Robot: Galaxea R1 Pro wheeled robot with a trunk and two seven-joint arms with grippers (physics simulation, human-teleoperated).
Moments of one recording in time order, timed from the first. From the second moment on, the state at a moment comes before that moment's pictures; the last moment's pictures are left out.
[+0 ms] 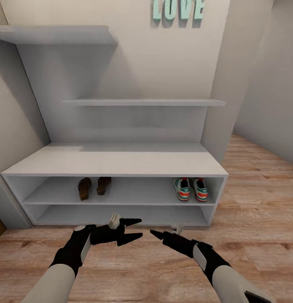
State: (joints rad) left arm -0.63 -0.07 0.21 -0.70 -0.07 0.12 -1.56; right arm -0.69 0.09 -0.35 -0.29 0.00 0.24 0.89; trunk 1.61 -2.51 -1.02
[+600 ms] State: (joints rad) left arm -0.63 -0.07 0.22 -0.70 -0.07 0.12 -1.56; right arm -0.69 0.07 -0.35 -0.15 0.00 0.17 0.96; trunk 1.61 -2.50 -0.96
